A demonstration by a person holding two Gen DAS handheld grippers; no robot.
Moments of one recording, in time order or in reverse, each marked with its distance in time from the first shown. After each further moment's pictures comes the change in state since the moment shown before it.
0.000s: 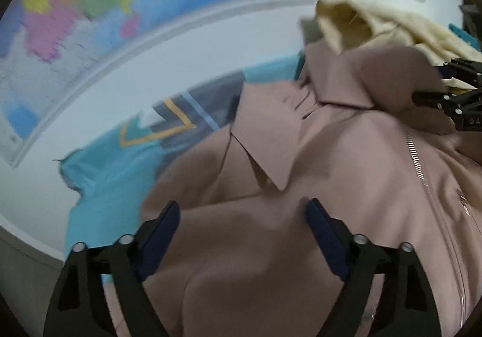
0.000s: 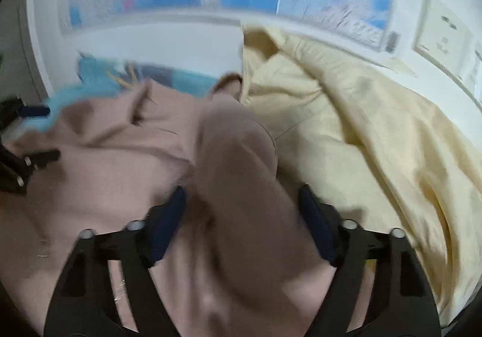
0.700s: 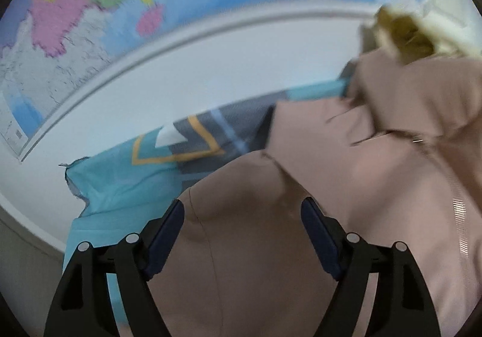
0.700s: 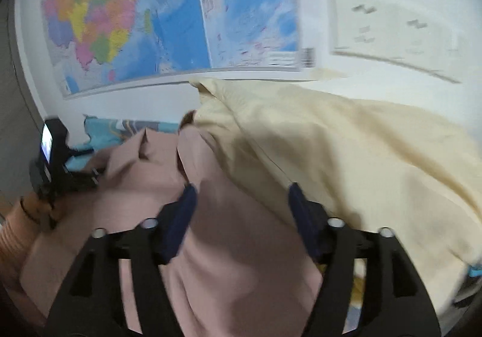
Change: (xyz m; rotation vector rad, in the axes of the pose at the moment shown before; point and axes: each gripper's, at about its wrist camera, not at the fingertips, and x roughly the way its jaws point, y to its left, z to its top) left arm 0.026 0.030 0.021 -0.091 -0.108 0.092; right arm -0.125 -0.109 -0.068 0.286 -0.154 0.105
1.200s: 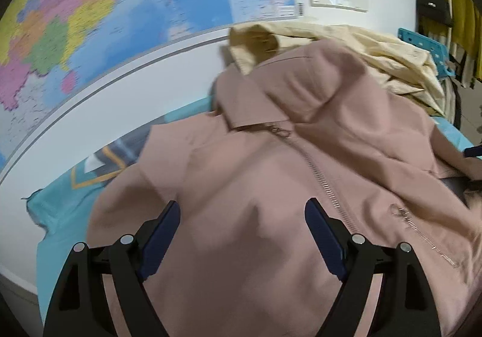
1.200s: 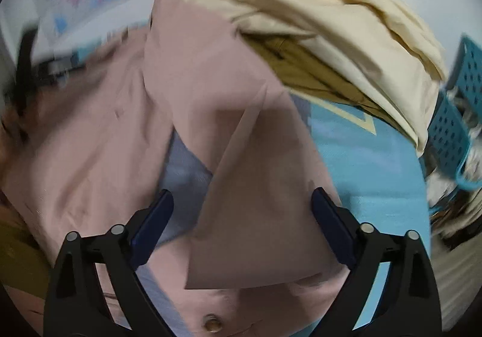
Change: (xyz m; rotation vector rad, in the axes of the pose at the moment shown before) left arm -0.070 -0.098 -0.014 0.178 -0.063 -0.275; right arm -0.034 -0.013 -0.159 -0.025 0.302 -0.137
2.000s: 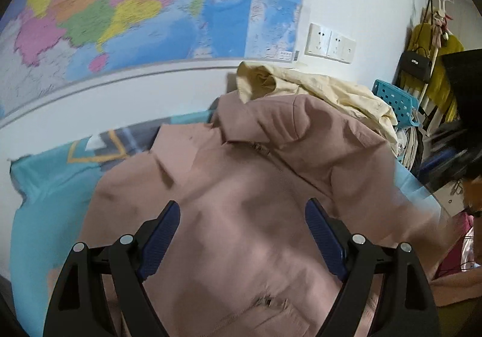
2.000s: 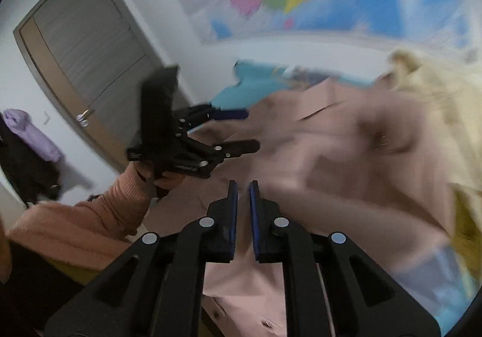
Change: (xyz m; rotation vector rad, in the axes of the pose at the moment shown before) left arm -0.074 0.059 -0.029 -0.193 -0.100 -0.208; right arm -0.026 0.194 0.171 -0.239 0.017 0.771
